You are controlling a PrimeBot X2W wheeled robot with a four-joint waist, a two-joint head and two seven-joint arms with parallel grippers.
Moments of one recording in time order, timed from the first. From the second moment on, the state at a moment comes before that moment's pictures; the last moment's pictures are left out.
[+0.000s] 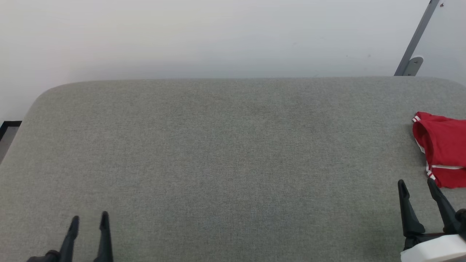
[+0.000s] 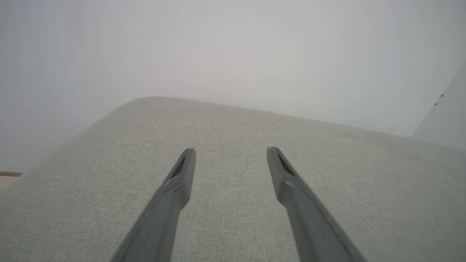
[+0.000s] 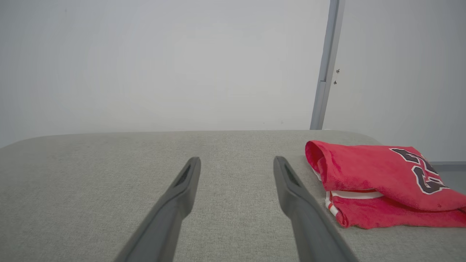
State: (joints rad) left arm 0.19 0.15 0.10 0.08 -0.32 -0.13 -0.26; right arm 0.06 -0.25 -0.07 0.17 0.32 0.13 -0.26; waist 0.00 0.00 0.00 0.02
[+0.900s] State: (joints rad) left arm 0.19 0.13 0.09 0.07 -0.33 -0.13 -0.26; right arm 0.07 -0.24 -0.06 0.18 0.32 0.13 -0.26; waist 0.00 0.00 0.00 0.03
